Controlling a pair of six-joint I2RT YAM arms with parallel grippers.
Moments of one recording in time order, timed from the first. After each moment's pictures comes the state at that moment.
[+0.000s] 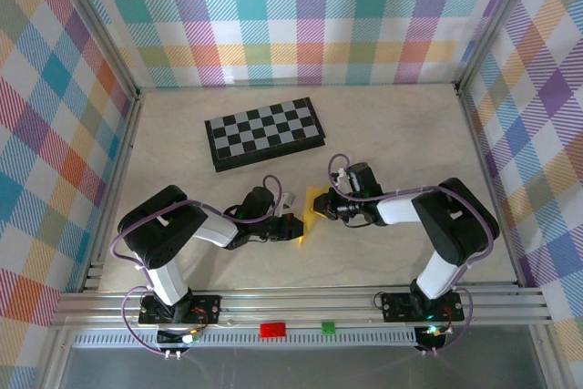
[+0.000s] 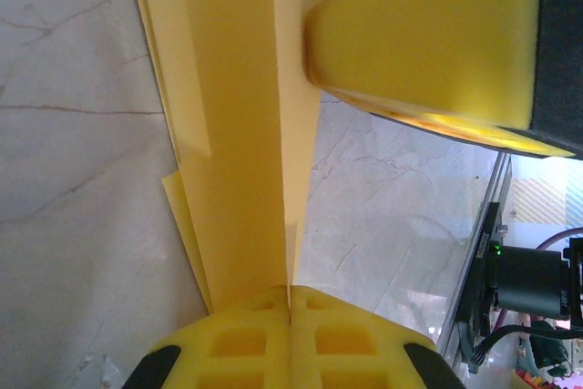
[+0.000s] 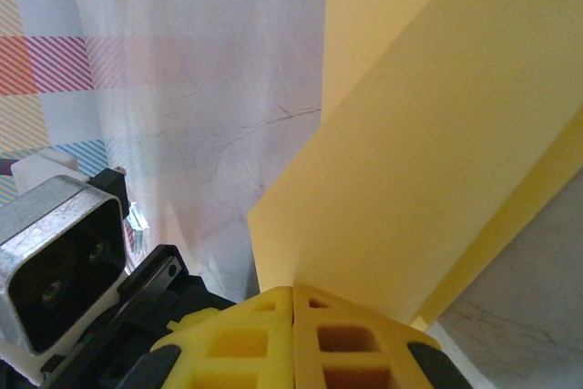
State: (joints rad) left arm -0.73 1.75 0.51 0.57 0.56 -0.82; right arm 0.52 1.69 0.60 0.32 -0.66 0.88
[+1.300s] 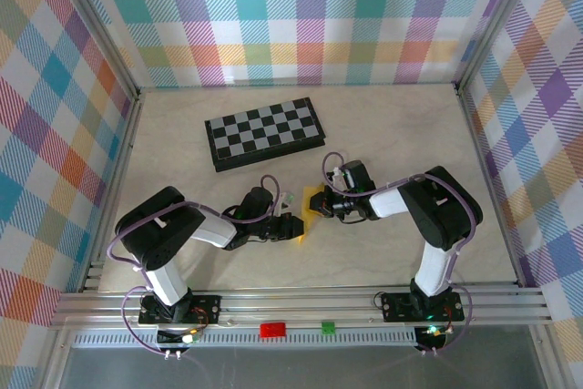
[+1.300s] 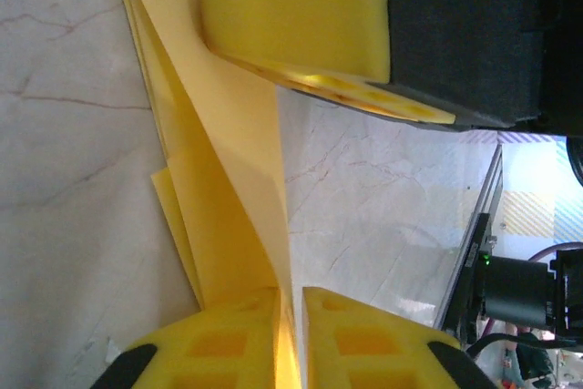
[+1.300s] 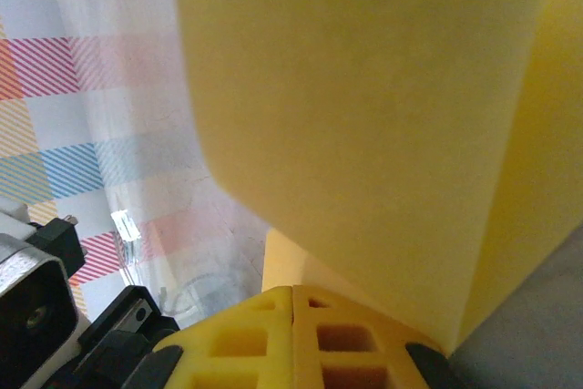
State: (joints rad) left arm -0.73 1.72 0.49 0.56 0.55 -0.86; right arm 0.52 1.82 0.67 0.34 -0.68 0.87
